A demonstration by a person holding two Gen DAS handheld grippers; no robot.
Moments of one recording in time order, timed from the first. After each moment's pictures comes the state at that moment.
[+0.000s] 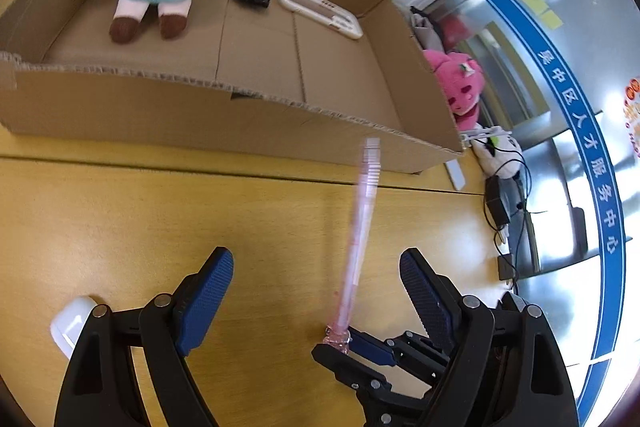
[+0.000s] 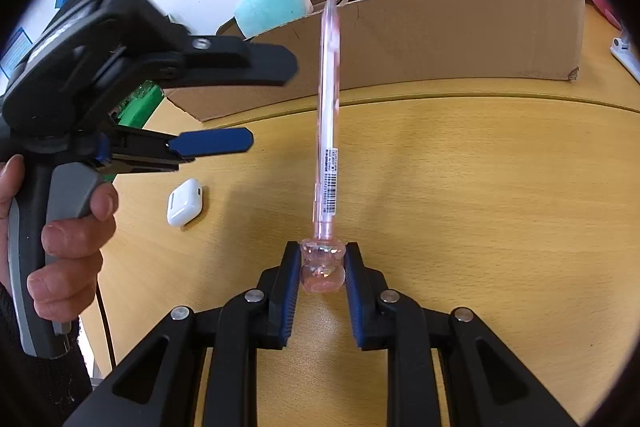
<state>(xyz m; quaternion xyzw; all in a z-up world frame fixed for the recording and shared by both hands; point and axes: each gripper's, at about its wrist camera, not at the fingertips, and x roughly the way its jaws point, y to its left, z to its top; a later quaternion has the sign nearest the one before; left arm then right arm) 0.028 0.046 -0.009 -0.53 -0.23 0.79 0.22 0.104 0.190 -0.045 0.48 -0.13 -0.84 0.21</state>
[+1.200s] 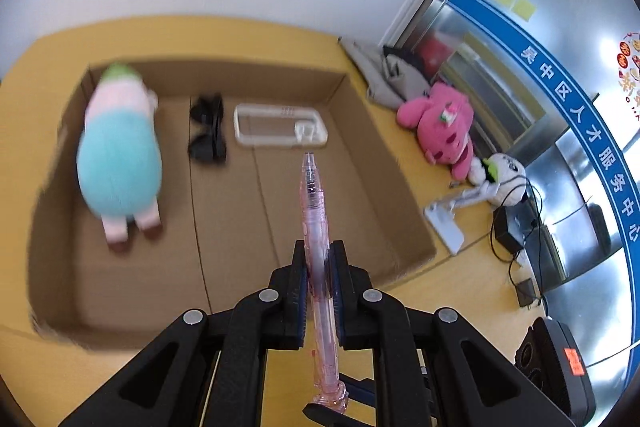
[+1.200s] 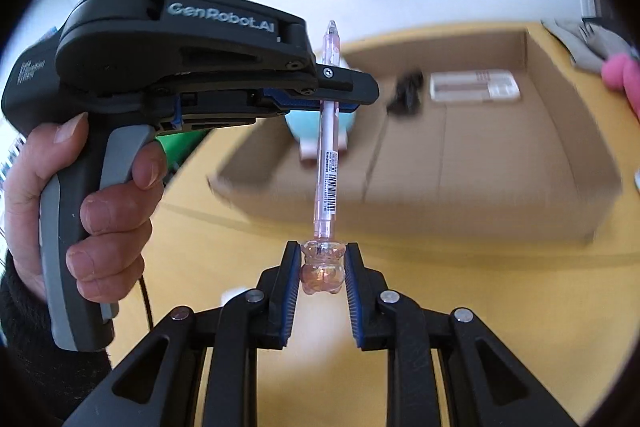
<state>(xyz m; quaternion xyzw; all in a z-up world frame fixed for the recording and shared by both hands) -0.065 0.074 0.120 -0.45 -0.10 0.86 0.20 0.035 0.176 0.075 0.39 -0.13 -0.87 0.26</state>
